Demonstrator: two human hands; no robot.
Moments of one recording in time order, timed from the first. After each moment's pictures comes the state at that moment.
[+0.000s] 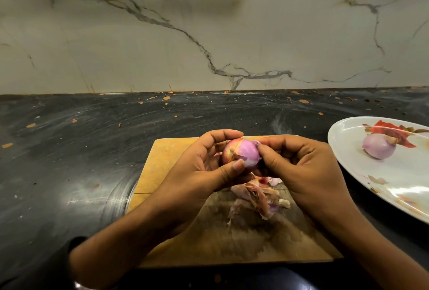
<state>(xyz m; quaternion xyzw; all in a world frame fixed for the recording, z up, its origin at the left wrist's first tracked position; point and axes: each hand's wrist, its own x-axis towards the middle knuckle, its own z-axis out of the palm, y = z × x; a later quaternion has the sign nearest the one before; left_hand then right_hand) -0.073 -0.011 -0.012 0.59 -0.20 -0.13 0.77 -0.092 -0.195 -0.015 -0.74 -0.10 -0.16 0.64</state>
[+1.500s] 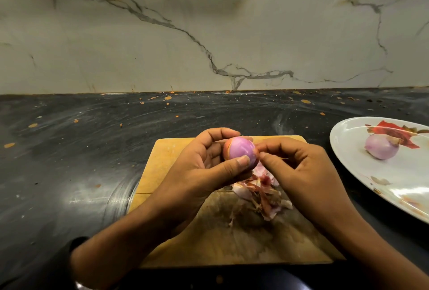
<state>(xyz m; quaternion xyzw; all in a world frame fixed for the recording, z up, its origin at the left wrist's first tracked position) -0.074 -0.009 -0.010 0.59 -0.19 -0.12 0.77 -0.089 -0.195 -0.021 -0.81 -0.08 -0.20 0.54</state>
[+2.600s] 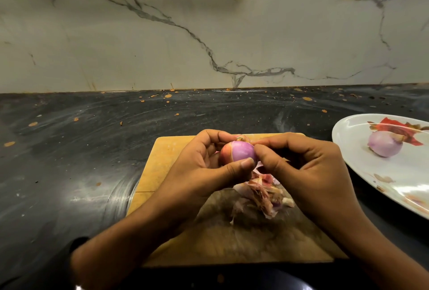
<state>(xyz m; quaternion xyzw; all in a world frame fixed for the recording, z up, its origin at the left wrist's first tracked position) -0.075 -0.011 -0.012 0.61 -0.17 -0.10 0.77 -0.093 -0.194 -0.020 -0.77 -0.17 -0.24 0.56</state>
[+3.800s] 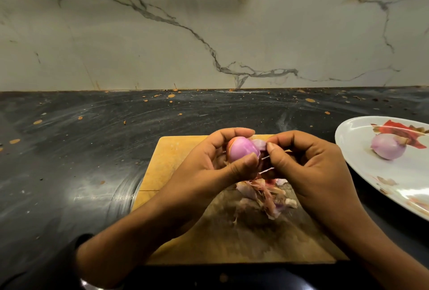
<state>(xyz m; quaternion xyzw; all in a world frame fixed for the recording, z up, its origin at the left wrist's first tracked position) -0.075 -0.011 -0.011 0.59 -0.20 -0.13 0.77 -0.096 -0.189 -0.014 -0.76 -0.09 -0.20 0.61</state>
